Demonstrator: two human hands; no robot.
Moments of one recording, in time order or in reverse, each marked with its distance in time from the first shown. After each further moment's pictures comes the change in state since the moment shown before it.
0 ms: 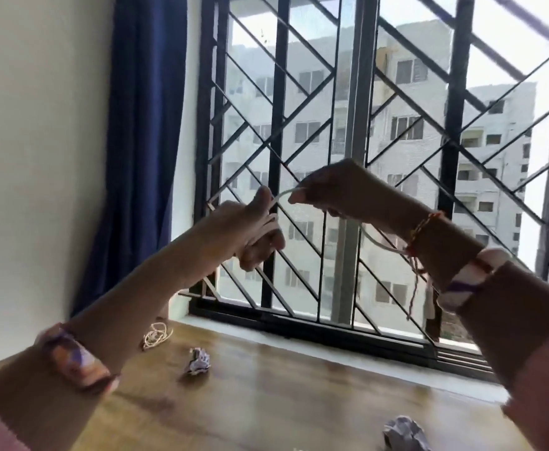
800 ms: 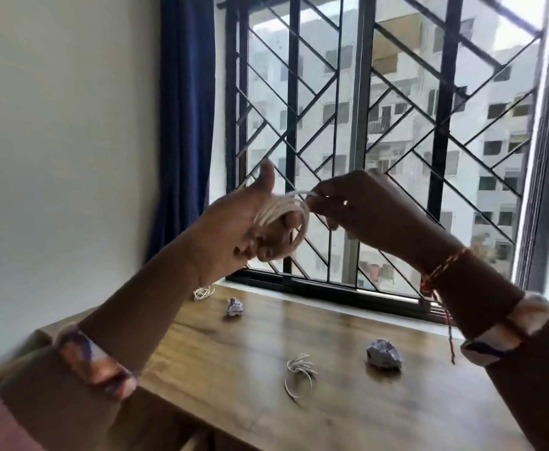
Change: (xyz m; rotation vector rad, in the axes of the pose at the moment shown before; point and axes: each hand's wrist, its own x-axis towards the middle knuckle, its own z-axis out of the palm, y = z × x) left_hand -0.134 0.146 0.072 -0.430 -0.029 -0.124; right_hand -0.167 -0.129 -0.036 -0.325 0.103 -0.115
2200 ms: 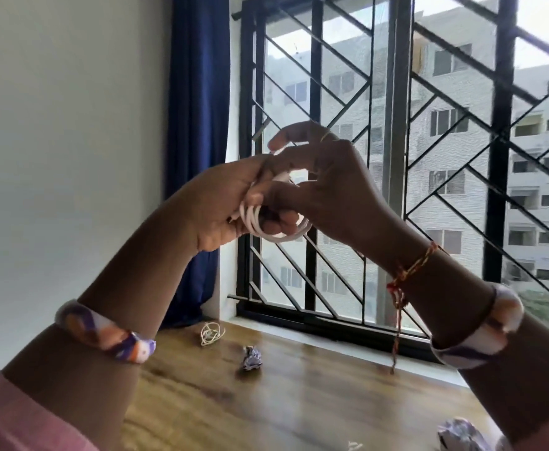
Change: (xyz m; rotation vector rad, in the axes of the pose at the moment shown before) left_hand 0.093 -0.002 -0.138 0.085 0.137 0.067; right_hand 0.138 -0.002 0.110 0.514 0.251 -0.239
